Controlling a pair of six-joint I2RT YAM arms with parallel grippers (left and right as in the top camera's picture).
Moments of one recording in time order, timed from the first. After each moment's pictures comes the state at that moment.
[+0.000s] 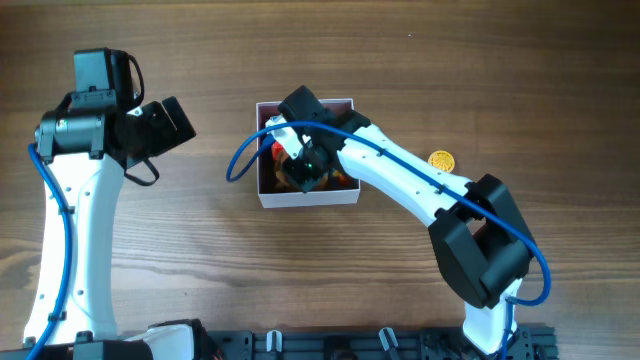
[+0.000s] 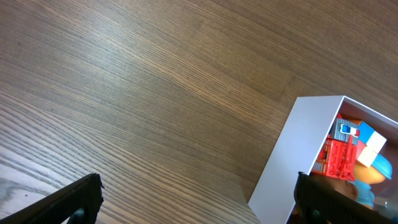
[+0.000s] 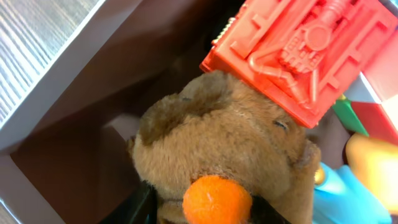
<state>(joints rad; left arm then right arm) 0.08 1.44 1.41 -1.12 -0.05 -0.40 0.71 2.02 1.51 -0.75 -0.19 -0.10</state>
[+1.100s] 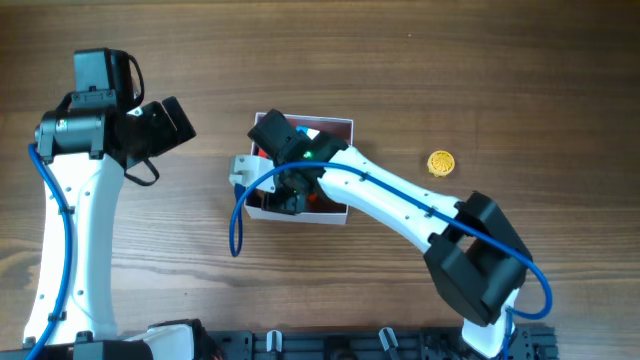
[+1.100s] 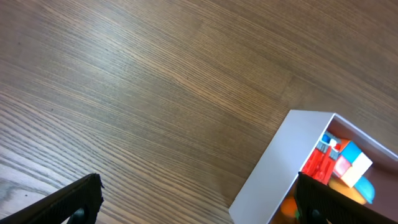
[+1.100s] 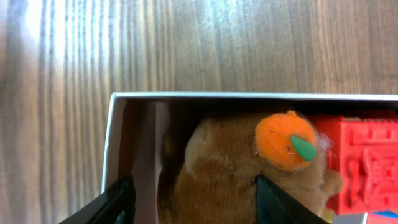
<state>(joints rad) 0.08 1.44 1.41 -1.12 -0.05 -0.40 0.85 1.97 1.50 -0.73 -0.21 -0.63</state>
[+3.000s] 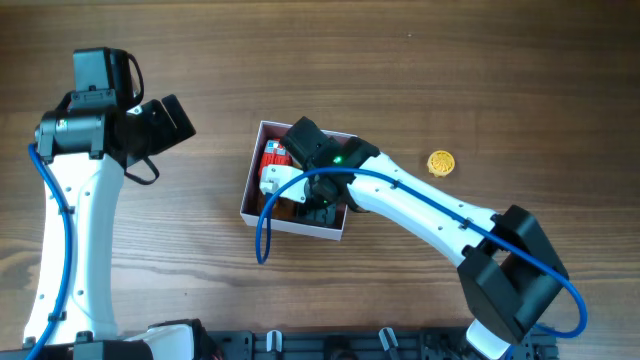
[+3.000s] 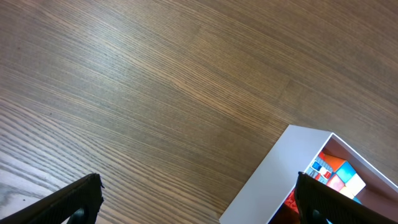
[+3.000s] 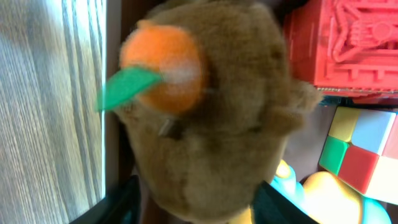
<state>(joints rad) 0.08 1.44 1.41 -1.11 -0.05 -0.40 0.80 1.84 1.34 -0.80 -0.23 -0.61</state>
